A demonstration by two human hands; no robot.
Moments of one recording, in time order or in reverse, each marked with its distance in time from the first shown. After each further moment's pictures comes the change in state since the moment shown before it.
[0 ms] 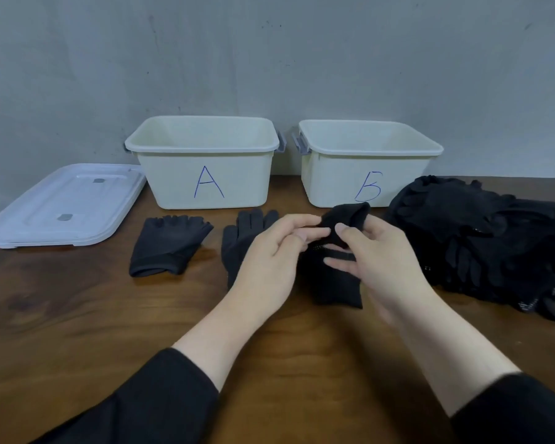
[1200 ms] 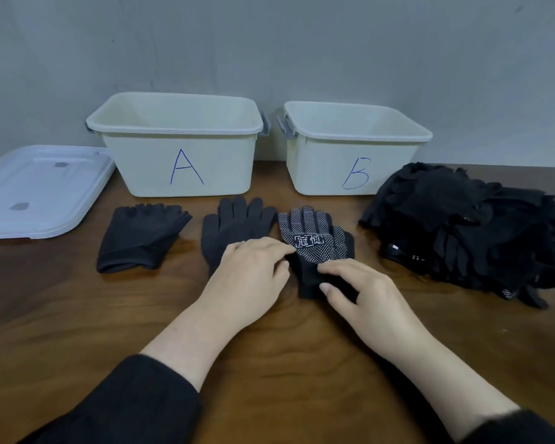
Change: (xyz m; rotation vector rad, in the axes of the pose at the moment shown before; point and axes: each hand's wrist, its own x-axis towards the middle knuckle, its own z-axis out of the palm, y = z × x) left_hand 0.006 -0.050 -0.006 0.794 -0.182 0.041; right_hand -0.012 0.071 -0.047 -0.849 -0.167 -0.487
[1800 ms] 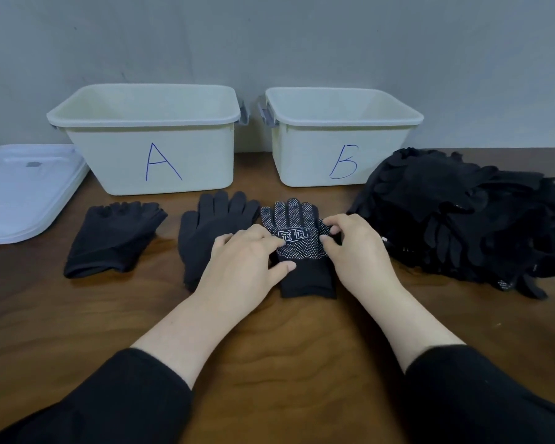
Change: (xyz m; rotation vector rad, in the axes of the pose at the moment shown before) left_hand 0.024 0.008 0.021 0.140 -0.037 -0.052; right_hand 0.063 0.038 0.010 -0.107 0.142 0.282
